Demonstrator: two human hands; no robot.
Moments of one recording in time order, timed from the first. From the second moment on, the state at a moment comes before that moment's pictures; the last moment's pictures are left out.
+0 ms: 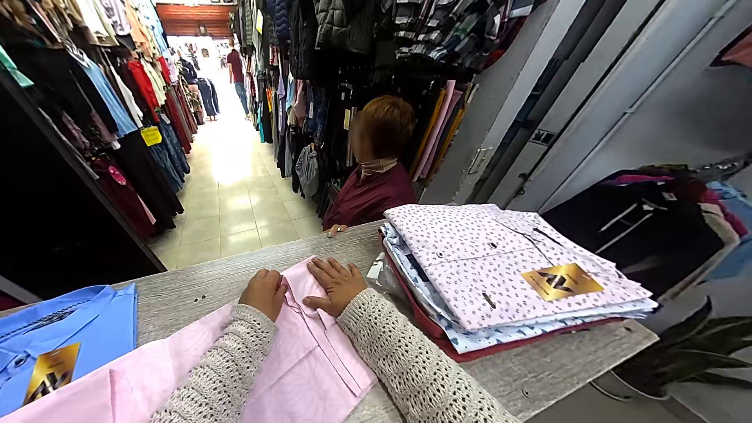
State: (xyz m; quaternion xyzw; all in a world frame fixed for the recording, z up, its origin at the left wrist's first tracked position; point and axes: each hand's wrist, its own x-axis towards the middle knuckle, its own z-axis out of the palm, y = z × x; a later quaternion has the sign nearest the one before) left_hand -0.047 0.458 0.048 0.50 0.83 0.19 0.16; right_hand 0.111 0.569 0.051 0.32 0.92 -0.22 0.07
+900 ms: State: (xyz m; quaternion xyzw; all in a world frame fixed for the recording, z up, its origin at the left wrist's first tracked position) left_hand -0.017 0.439 0.035 0.76 0.56 0.33 0.00; right_hand 0.119 0.579 0.043 0.25 0.92 -0.29 -0.06
